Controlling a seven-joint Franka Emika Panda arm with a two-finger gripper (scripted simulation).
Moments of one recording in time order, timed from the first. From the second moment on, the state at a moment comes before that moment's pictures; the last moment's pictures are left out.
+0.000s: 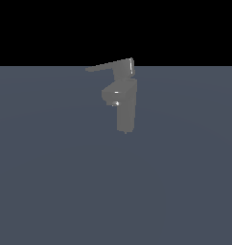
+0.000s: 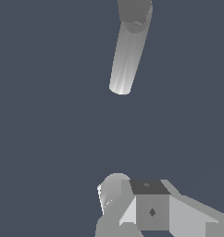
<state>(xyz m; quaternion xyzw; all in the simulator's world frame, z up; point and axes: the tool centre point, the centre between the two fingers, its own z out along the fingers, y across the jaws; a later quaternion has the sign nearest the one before) -0.256 0.000 0.465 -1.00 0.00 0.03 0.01</state>
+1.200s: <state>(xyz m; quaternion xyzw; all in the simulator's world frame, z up) -0.234 0.015 0.475 -1.00 0.02 0.02 0.03</state>
